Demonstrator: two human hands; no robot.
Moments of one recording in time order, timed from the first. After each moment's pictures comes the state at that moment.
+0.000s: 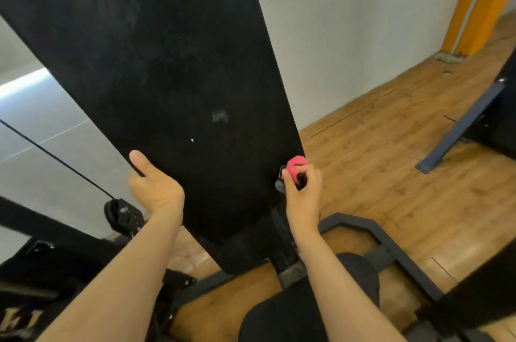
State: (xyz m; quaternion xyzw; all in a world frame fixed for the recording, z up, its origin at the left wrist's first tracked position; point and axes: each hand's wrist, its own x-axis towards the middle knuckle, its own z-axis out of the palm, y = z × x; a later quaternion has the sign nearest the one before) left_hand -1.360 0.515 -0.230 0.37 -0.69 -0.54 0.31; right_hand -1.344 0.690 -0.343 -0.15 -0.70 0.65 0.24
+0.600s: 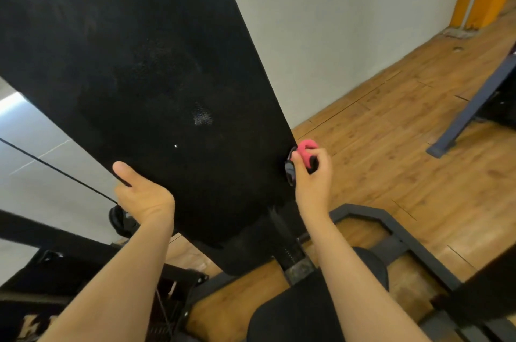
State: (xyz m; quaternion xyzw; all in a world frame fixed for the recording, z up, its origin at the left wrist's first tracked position) left_hand -1.363 0.520 -0.230 0.38 -0.68 -0.53 0.33; right_hand -1.365 0.717 -0.333 -0.17 -0.65 0.70 0.24
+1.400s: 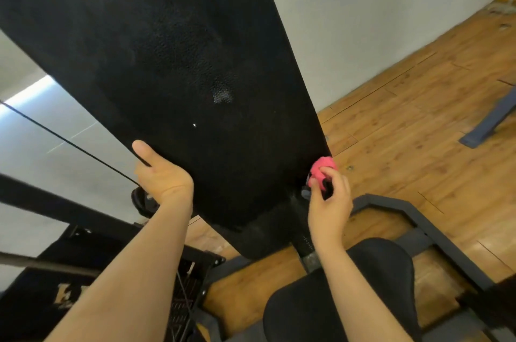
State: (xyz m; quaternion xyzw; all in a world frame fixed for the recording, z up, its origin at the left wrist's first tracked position) left_hand -1.365 0.511 -0.234 0.38 -0.69 -0.52 0.34; right_hand -1.321 0.684 -0.385 -0.20 -0.69 0.66 0.25
